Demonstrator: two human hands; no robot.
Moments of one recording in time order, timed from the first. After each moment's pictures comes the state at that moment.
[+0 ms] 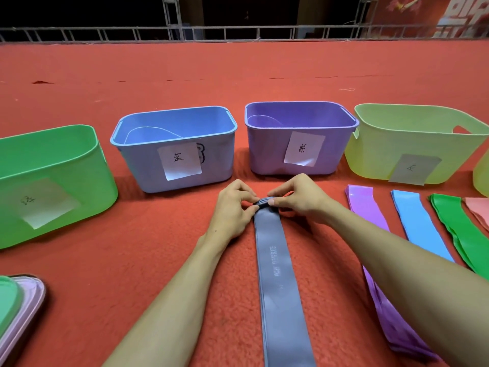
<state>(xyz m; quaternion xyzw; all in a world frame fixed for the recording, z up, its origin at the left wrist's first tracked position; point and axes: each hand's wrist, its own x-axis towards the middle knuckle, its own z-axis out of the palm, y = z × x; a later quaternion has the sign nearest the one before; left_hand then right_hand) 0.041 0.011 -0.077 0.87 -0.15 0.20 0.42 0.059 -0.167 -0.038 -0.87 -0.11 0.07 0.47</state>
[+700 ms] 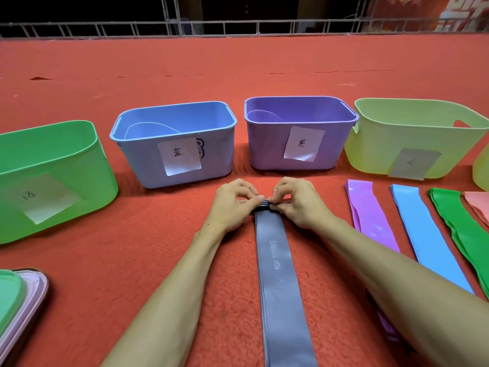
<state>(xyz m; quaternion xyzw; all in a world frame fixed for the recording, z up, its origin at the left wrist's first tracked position) 0.038 0.013 -0.074 0.84 -0.14 0.14 0.51 0.044 -0.165 -0.060 -0.90 -0.23 -0.13 0.36</state>
